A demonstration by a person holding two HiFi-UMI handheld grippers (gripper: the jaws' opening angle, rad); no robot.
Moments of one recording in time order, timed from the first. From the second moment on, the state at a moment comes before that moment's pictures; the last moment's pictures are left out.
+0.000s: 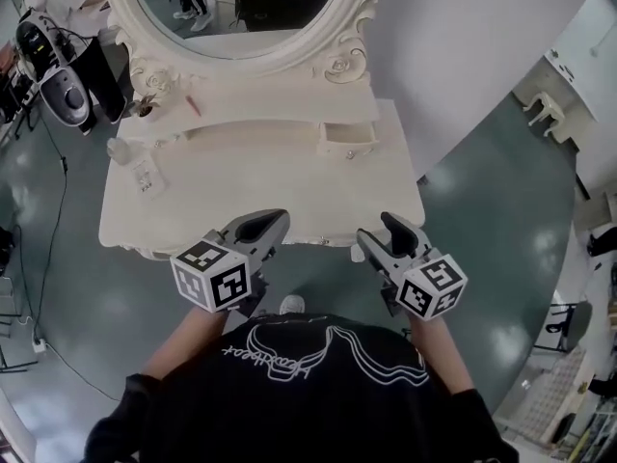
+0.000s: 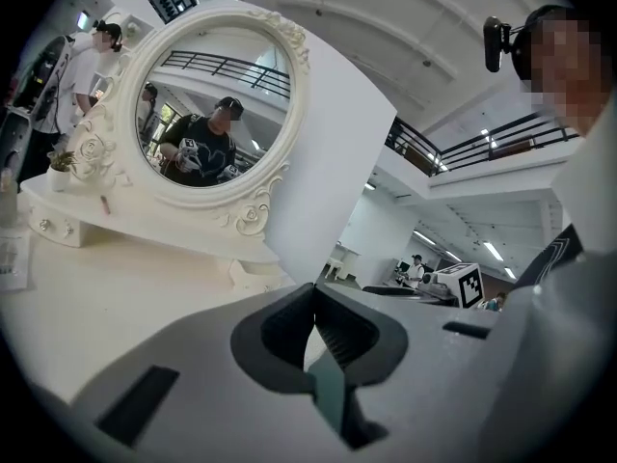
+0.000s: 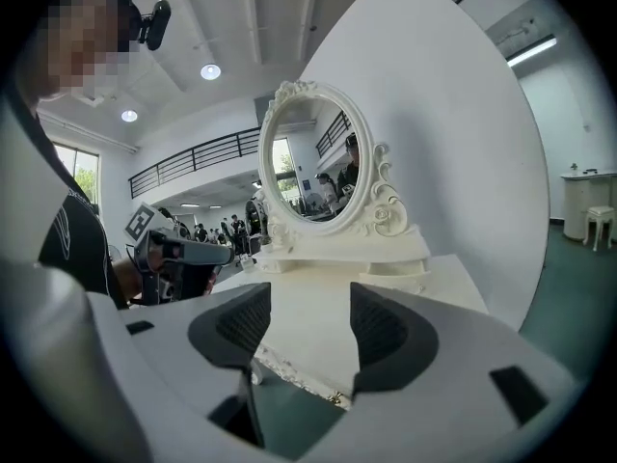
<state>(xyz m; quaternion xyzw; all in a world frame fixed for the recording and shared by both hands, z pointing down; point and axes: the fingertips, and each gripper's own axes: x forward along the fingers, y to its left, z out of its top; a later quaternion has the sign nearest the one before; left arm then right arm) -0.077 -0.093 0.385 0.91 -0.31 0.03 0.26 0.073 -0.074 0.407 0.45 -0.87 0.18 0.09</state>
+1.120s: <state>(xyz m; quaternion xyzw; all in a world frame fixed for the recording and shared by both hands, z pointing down) -0.102 -0.244 0.474 0.87 -0.36 0.06 0.32 0.104 -0.250 0.541 0.52 -0.79 0.28 0.15</state>
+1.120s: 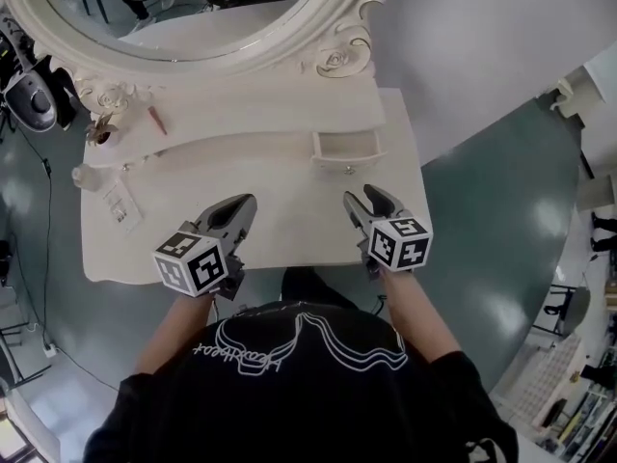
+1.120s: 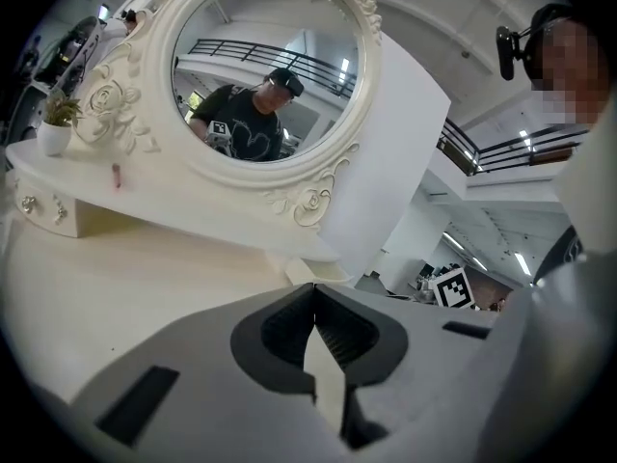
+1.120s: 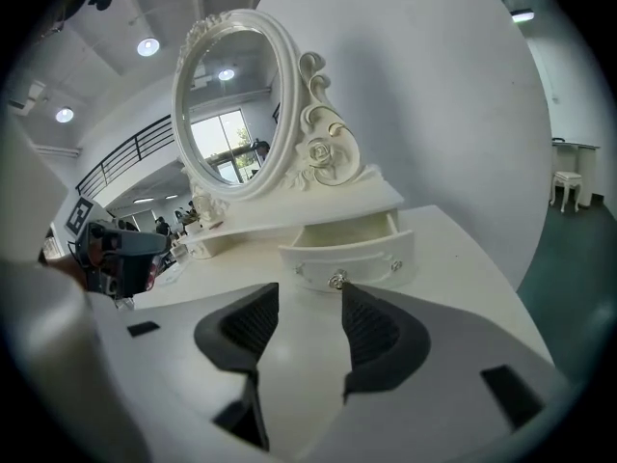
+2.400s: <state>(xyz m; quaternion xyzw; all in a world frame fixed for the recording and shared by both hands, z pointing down) -0.105 -0.279 0.508 0.84 -0.38 0.07 0.38 0.106 -0.301 0.589 0.53 -0.78 0.30 0.18</state>
